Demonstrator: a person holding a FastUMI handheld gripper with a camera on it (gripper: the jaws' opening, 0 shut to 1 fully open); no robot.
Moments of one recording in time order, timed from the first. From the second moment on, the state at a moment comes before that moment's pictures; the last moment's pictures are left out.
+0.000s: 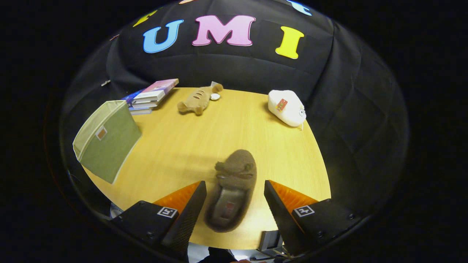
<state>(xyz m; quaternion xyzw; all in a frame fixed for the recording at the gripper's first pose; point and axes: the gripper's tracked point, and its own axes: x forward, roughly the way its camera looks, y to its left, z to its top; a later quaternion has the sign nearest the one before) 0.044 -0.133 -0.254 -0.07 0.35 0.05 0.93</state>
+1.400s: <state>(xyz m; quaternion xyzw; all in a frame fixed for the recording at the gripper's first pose) 0.077 -0.141 -0.308 0.03 0.42 0.04 0.91</state>
